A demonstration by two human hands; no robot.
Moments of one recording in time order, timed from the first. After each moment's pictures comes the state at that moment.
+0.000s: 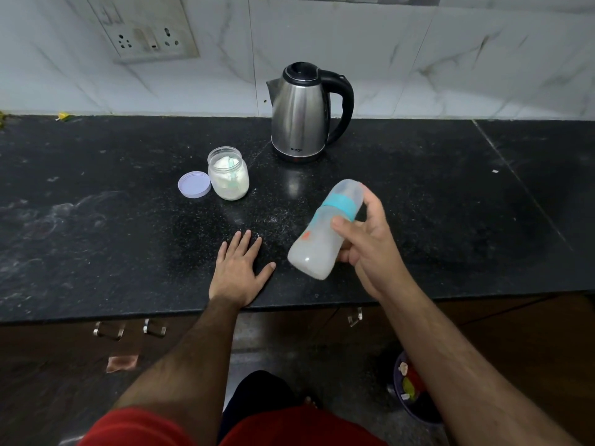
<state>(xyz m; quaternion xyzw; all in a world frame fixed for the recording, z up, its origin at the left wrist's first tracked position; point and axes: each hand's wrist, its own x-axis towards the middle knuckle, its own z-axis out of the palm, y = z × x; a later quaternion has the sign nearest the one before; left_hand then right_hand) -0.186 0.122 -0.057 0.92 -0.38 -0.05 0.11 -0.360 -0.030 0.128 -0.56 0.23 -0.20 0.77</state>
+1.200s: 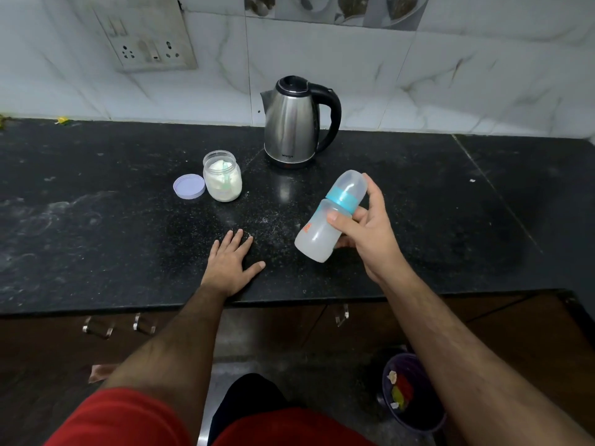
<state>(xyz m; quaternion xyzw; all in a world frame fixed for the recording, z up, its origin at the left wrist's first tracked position) -0.180 0.122 -0.050 0.91 -0.38 -0.12 0.12 -0.377 -0.051 0.128 -0.63 0.24 -0.23 0.70</state>
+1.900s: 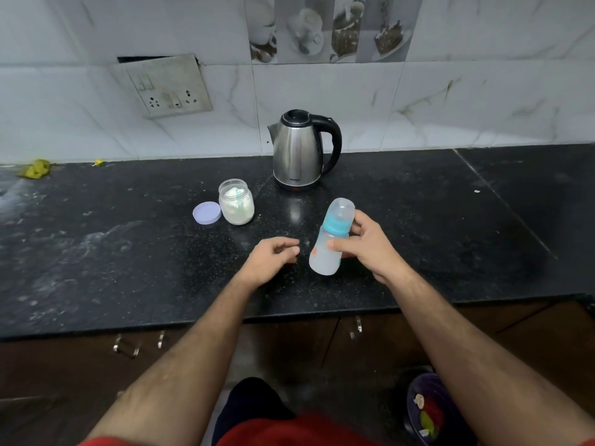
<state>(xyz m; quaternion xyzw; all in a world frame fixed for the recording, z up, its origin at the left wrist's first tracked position) -0.216 0.084 0.057 0.76 -0.30 -0.32 0.48 -0.371 -0.077 0.106 -0.70 0.23 -0.16 0.66</state>
